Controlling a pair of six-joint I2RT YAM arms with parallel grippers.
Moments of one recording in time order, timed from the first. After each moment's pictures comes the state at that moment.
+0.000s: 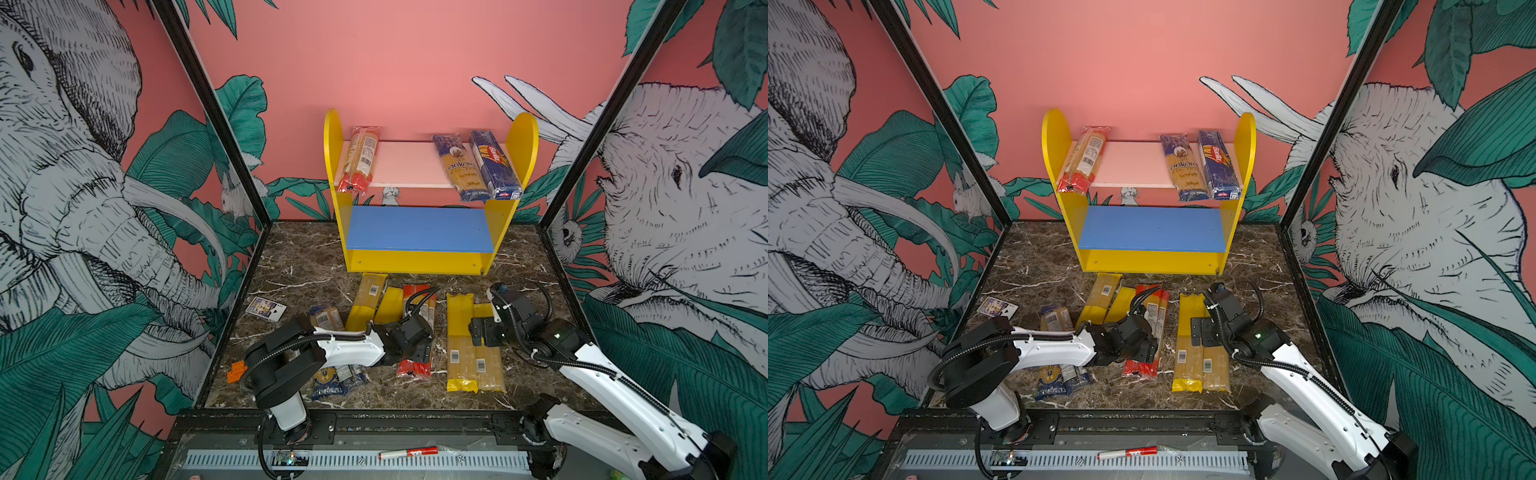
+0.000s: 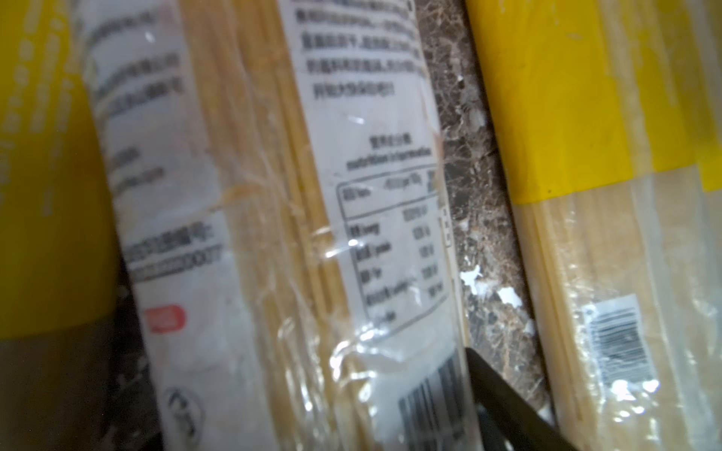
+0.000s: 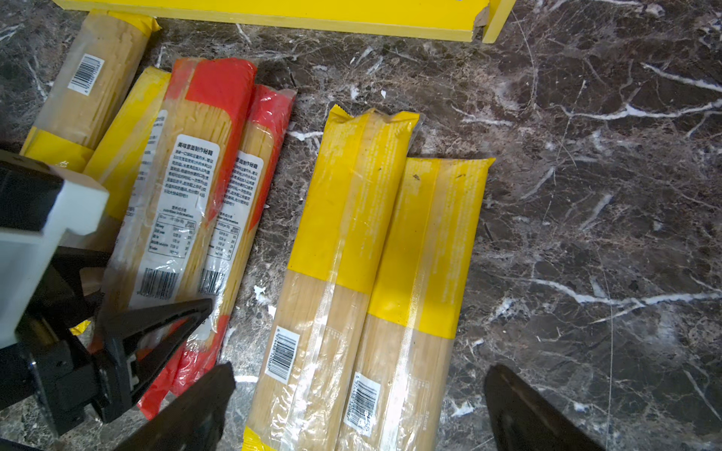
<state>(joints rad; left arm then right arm) -1.10 1.67 0.84 -0.15 -0.15 -0.74 0.60 0.91 0.82 -0.89 0.19 0.43</state>
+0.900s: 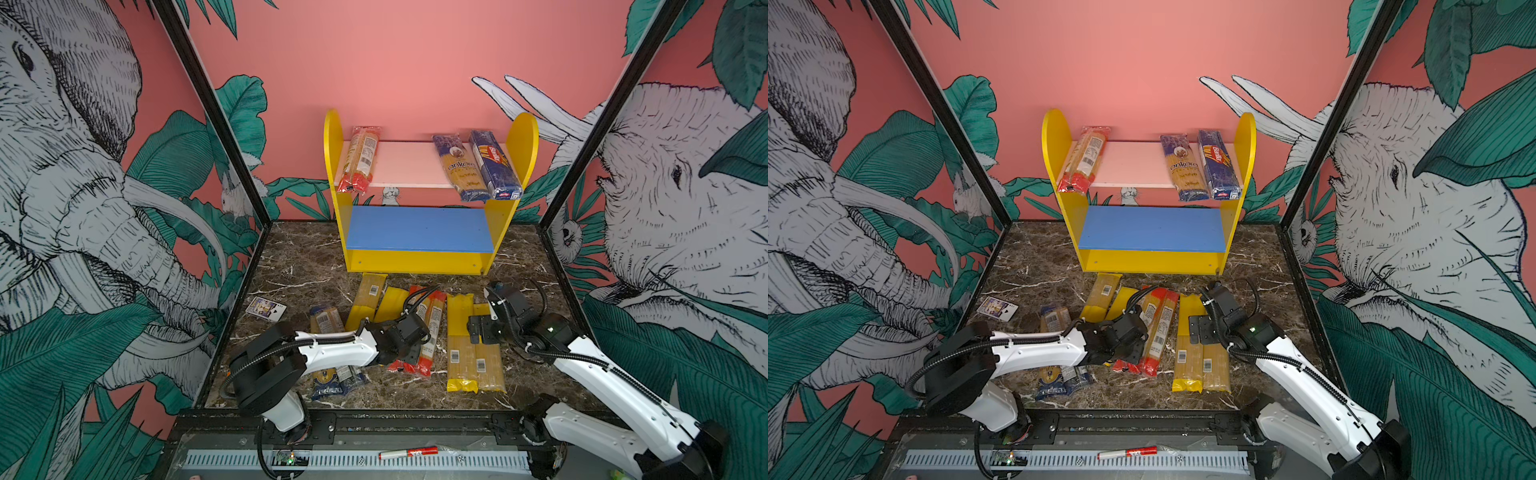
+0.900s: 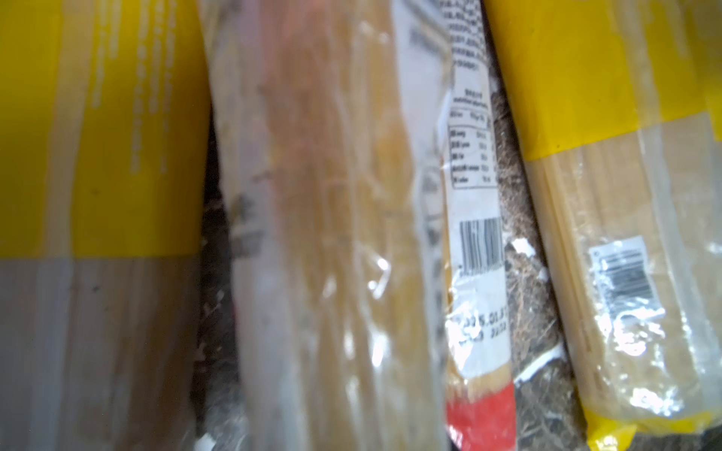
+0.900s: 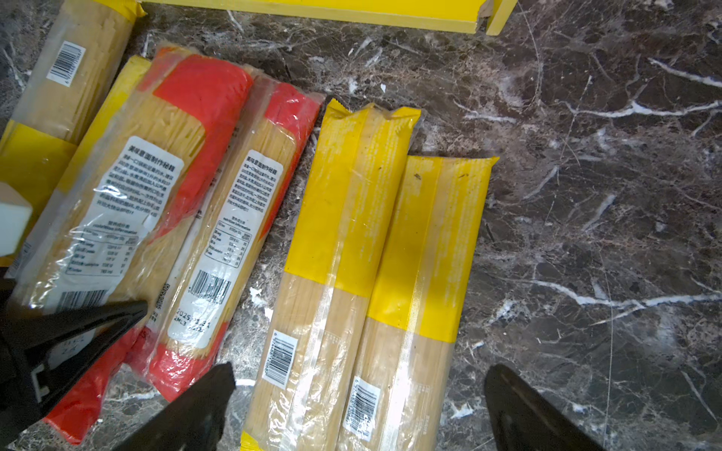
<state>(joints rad) -1.10 1.55 0.85 -0.37 -0.17 -0.66 0.60 0.96 0.85 -0.89 0.18 0.42</state>
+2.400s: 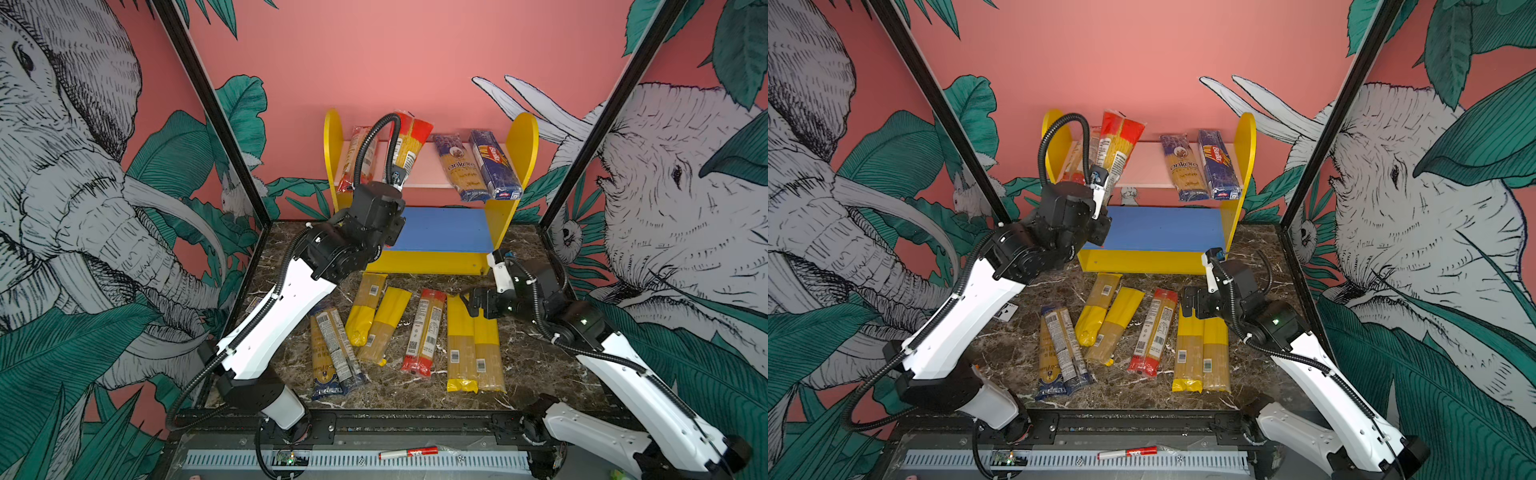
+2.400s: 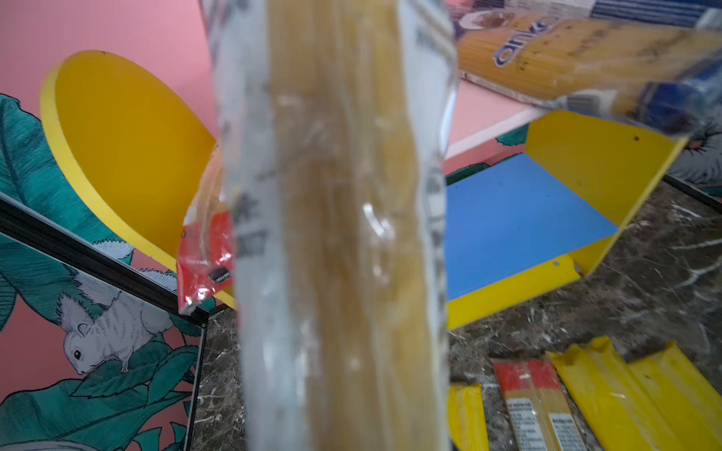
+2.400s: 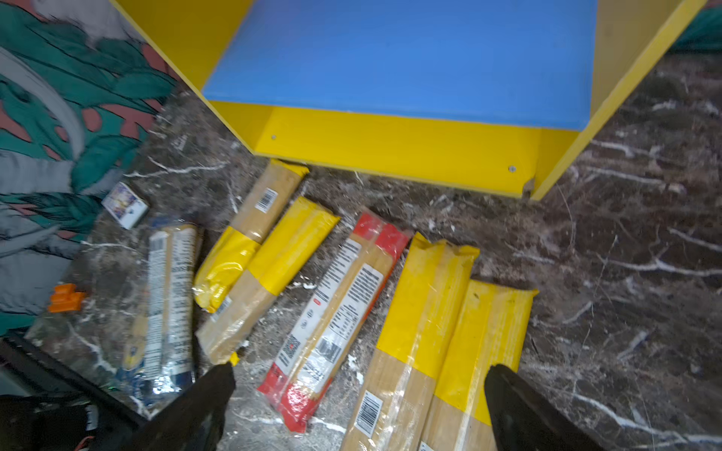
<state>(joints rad) -0.85 1.61 2.13 -0.91 -0.61 0.08 0.60 0.98 1.22 -0.86 0.05 0.34</state>
